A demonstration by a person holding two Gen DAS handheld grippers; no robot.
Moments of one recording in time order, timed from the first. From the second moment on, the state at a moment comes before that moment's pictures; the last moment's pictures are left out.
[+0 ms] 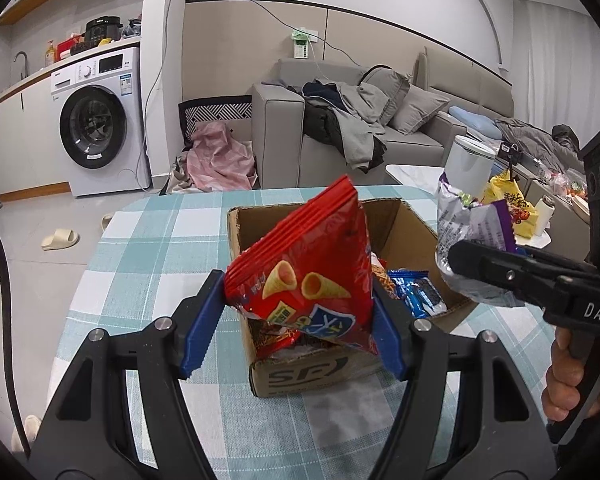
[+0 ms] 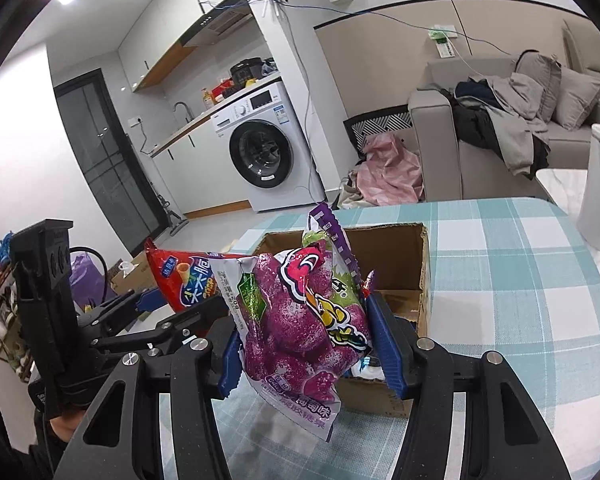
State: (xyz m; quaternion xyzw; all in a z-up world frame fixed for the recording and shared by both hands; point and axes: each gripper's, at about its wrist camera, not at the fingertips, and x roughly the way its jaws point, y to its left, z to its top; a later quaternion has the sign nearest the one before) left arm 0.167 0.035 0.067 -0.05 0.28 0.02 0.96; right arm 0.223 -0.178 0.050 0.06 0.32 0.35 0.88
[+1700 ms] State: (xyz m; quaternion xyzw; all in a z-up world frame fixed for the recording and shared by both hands) left arm 0.175 0.034 0.047 -0.04 0.27 0.02 0.96; right arm 0.242 -0.194 0.034 0.00 0.27 0.29 0.92
